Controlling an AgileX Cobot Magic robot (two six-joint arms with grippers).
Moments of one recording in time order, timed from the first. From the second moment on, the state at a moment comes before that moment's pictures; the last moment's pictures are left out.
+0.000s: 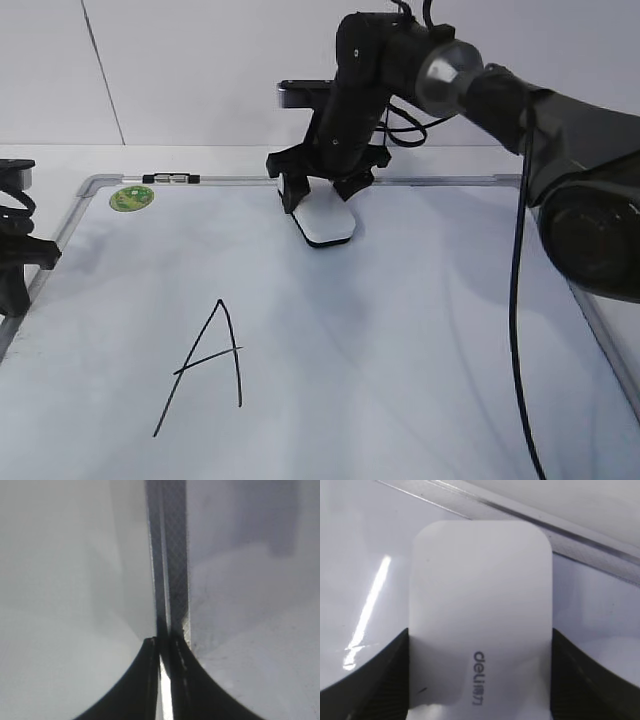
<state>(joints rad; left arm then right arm) -0.05 1.87 -1.12 -0.04 0.82 0.03 0.46 2.59 -2.48 0.12 1.22 0.01</state>
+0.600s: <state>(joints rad) -0.05 1.87 -1.12 -0.04 0.82 0.03 0.43 2.25 -2.08 0.07 1.24 0.00</state>
